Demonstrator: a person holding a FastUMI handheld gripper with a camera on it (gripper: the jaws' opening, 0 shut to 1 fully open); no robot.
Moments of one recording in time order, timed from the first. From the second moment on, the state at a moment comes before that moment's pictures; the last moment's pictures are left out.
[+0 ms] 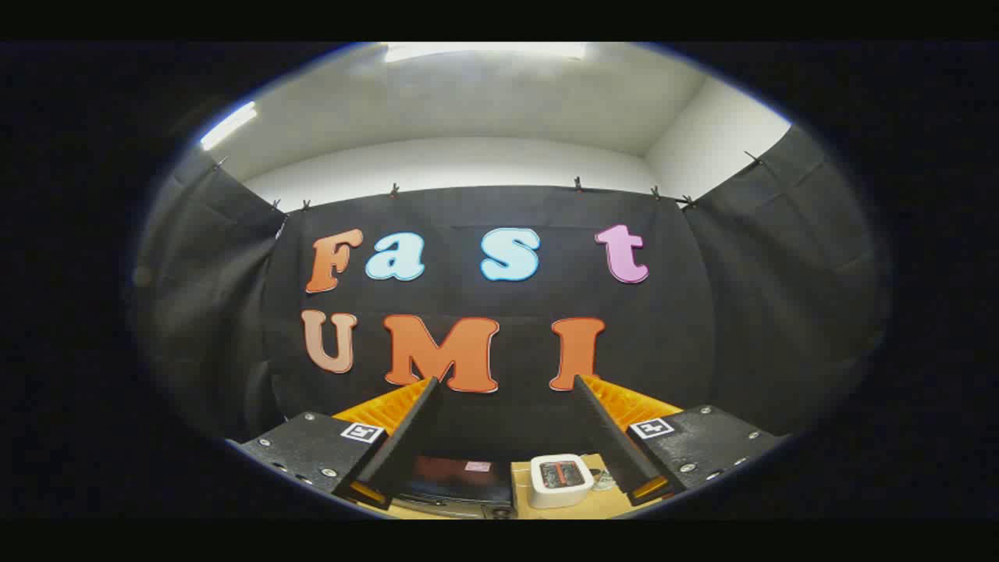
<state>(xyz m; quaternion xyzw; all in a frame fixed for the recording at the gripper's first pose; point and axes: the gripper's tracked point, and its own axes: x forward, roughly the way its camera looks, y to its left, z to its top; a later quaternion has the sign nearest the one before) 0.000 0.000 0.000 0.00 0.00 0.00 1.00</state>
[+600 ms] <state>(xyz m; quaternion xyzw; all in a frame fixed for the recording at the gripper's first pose) -0.004 -0.014 -0.003 0.00 0.00 -0.01 1.00</state>
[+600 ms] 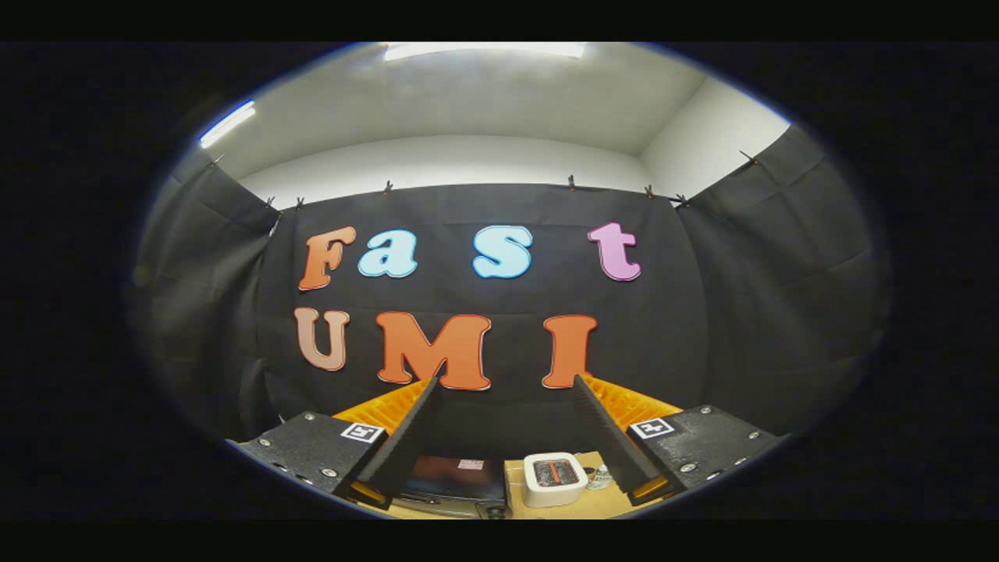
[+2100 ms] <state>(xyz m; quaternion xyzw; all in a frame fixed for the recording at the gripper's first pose) -0.006 0.139 -0.331 0.00 0.30 0.04 0.95</state>
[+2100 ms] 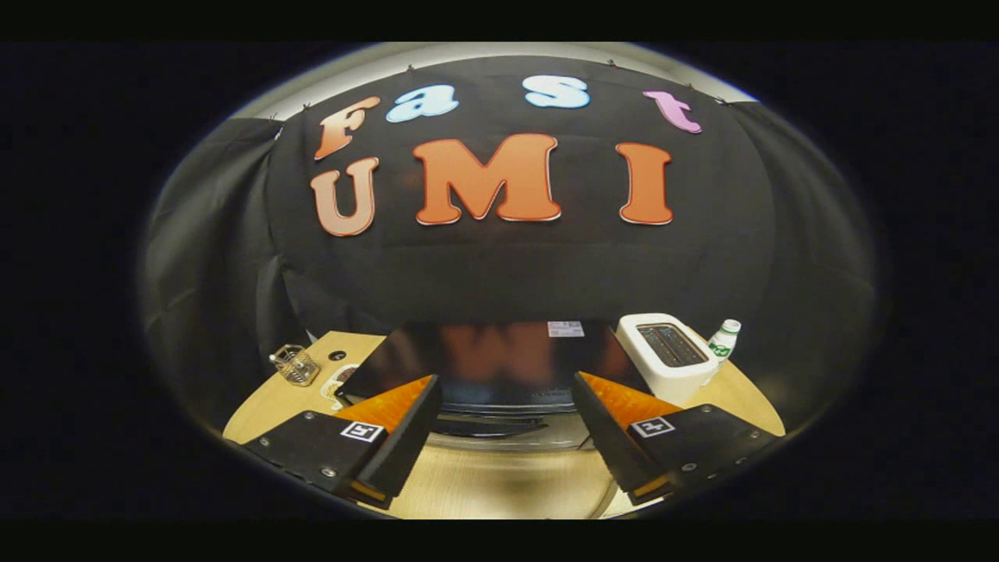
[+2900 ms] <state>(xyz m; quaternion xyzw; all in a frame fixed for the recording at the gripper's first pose) -0.020 0.172 -0.387 -0.02 0.29 0.04 0.95</state>
